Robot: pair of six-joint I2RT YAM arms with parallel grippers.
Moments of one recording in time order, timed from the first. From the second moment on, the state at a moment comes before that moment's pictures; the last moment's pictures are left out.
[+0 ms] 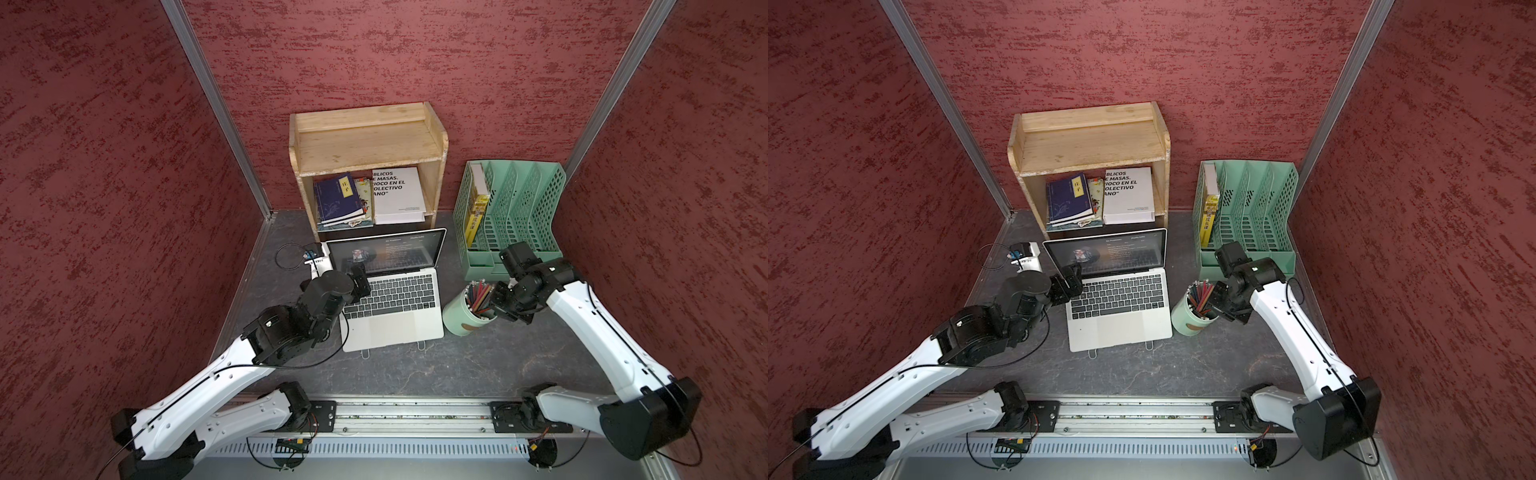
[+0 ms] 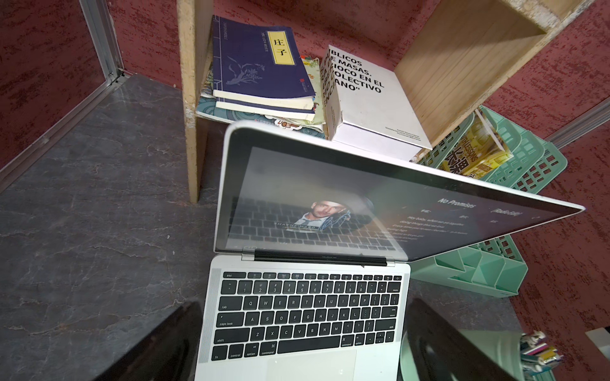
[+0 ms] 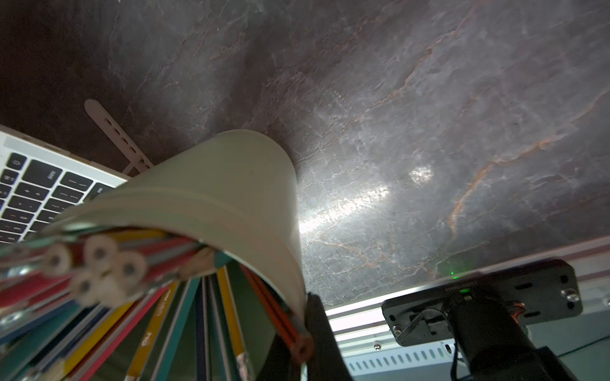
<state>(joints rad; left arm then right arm) -0.88 0.90 1.09 -0.75 -0.68 -0.79 0.27 1.23 1.23 -1.35 -0.08 0.84</state>
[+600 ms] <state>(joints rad) -0.90 0.91 1.31 -0.74 -0.71 -0.61 -0.29 1.24 1.33 -1.46 -0.03 0.58</state>
